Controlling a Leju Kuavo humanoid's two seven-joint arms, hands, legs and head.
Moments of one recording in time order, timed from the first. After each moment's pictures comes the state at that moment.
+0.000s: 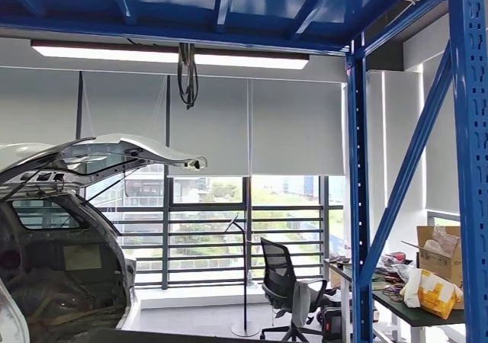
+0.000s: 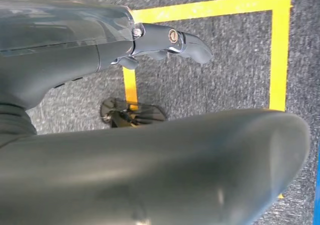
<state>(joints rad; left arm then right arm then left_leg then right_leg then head) -0.03 -0.01 0.21 -0.19 0.01 0.15 -0.51 -0.65 0.03 0.82 -1.48 -0.24 0.37 -0.29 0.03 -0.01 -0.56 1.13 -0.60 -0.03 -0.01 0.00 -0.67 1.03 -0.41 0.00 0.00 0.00</state>
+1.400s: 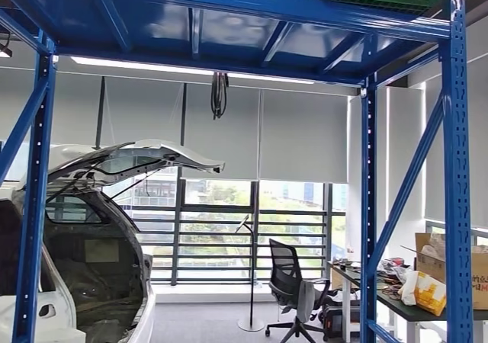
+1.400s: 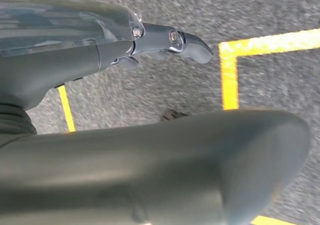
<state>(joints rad) -0.01 0.08 0.22 -0.19 -0.04 0.02 -0.26 -0.64 0.02 0.80 -1.49 -0.24 0.43 -0.36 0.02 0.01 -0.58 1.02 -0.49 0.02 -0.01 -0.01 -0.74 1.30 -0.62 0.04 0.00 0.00</state>
